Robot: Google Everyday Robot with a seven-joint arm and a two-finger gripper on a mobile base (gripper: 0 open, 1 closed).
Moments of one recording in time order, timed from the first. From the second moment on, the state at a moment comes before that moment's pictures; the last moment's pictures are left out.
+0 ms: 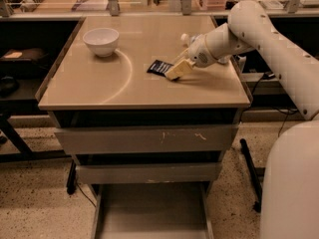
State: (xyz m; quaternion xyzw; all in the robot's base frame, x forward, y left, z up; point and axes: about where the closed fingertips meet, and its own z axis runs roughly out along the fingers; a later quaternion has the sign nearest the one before) arm 0.737 -0.070 0.813 -0.52 0.75 0.22 0.35
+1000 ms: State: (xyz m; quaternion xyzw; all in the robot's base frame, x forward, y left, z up) arm 0.715 -0.077 0.821 -0.52 0.74 0.22 0.37
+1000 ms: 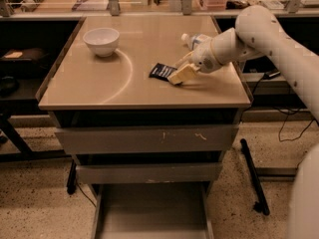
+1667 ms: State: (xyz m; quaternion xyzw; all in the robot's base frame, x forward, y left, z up) arm 0.608 -0.098 0.846 -0.51 0.68 0.23 0.47
